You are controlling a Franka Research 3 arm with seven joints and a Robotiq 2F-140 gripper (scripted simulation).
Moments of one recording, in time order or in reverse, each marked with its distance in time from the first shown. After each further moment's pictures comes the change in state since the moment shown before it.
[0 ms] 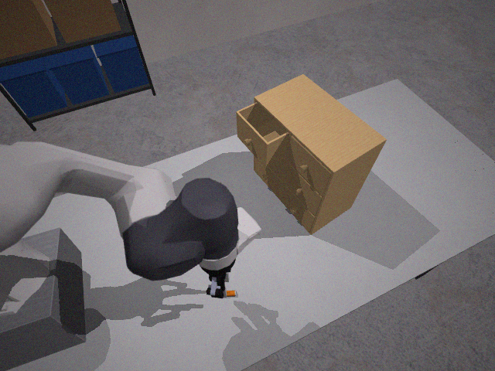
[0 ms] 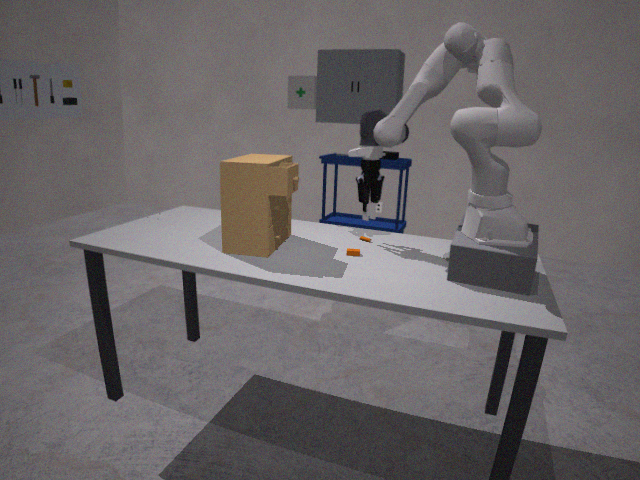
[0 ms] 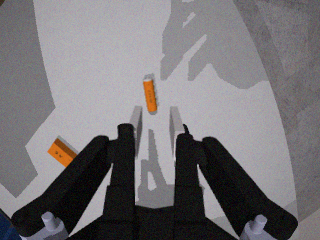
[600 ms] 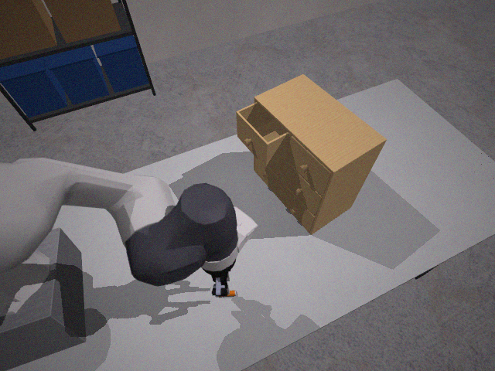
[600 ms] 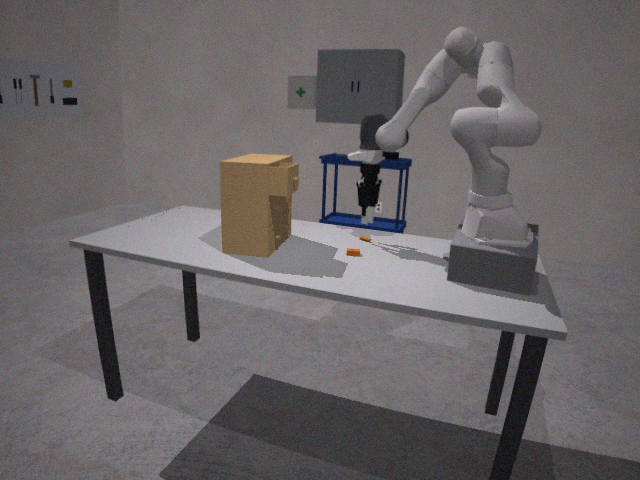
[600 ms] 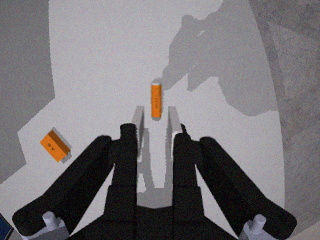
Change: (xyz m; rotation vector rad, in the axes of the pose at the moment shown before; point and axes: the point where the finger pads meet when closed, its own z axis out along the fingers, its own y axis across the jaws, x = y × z) arm 0.002 -0.007 0.015 0.017 0.016 -0.146
